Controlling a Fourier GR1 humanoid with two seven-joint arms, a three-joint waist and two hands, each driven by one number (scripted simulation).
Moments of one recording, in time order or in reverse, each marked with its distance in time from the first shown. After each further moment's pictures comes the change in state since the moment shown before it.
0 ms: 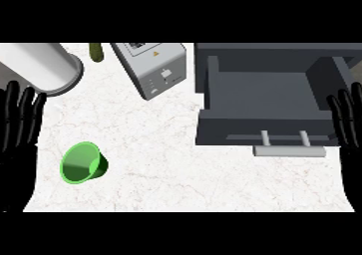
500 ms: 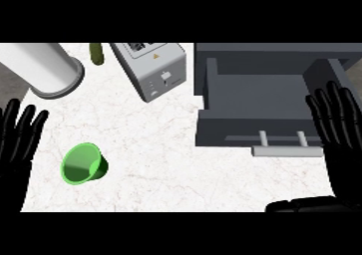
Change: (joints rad) left arm 0.104 0.041 0.051 -0.009 0.229 -0.168 -0.007; right arm -0.028 0.012 0.040 0.012 -0.059 0.058 0.047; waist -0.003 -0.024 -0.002
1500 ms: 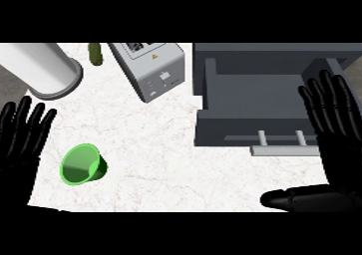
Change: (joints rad) left arm -0.024 -0.030 0.037 0.069 0.041 -0.021 0.052; right arm -0.079 0.027 -0.019 0.023 -0.031 0.025 0.060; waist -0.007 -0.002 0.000
